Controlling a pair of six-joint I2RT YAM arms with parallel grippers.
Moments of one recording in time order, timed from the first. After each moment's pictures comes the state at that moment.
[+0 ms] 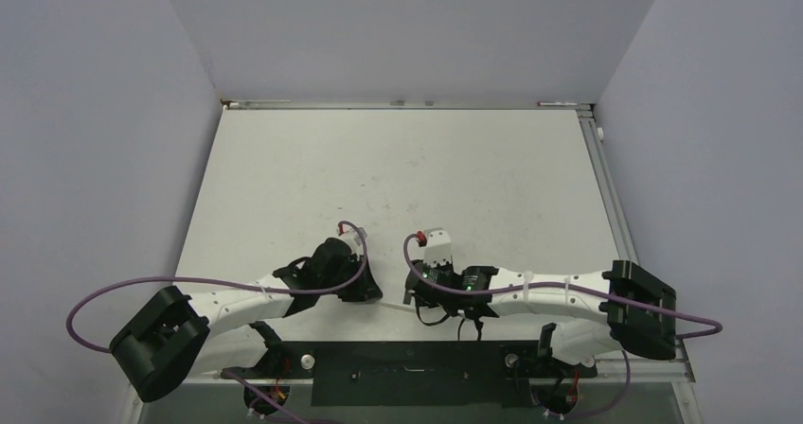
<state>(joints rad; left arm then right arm) -0.79 1.16 0.33 0.04 0.18 -0.80 1.24 1.35 0.72 -0.42 0.48 0.90</state>
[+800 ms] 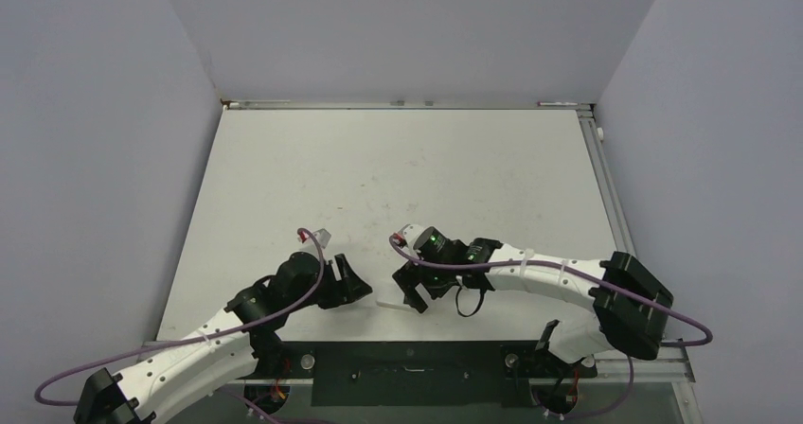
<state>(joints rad) -0.79 0.63 0.30 -0.31 0.04 -0.97 1.02 1.37 0.81 -0.46 -0.03 0.24</state>
